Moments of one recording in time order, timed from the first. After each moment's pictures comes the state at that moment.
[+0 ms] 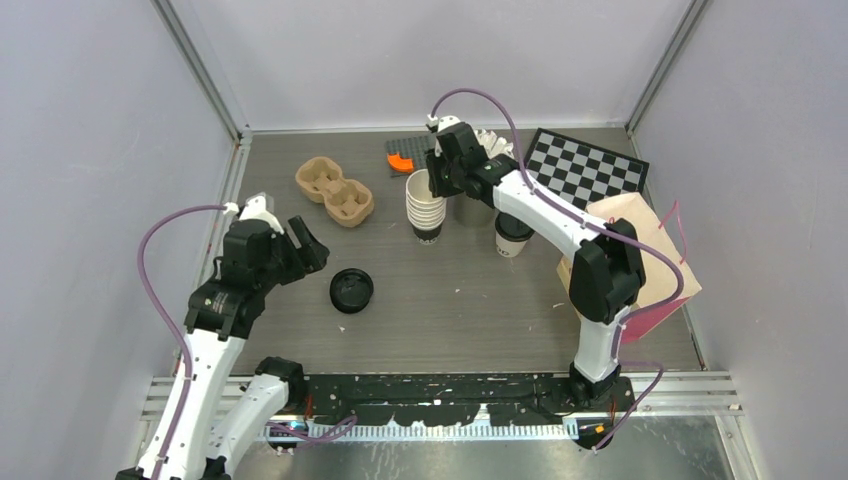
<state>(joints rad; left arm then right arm) -0.22 0.71 0.94 -0.83 -0.04 -0.53 0.64 1.86 1.64 -0.46 0.11 0.23</state>
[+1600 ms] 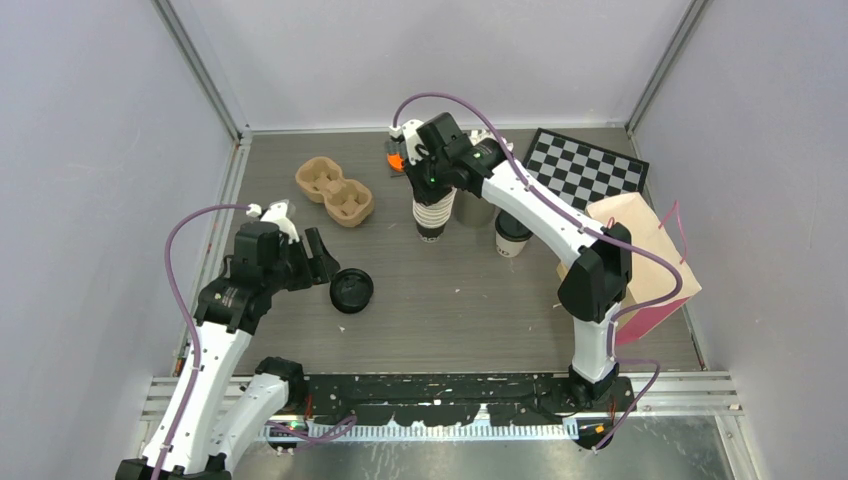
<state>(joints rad) -0.22 0.73 0.88 -0.83 0.10 -0.41 0.71 1.93 1.94 -0.81 -0.08 -0.01</state>
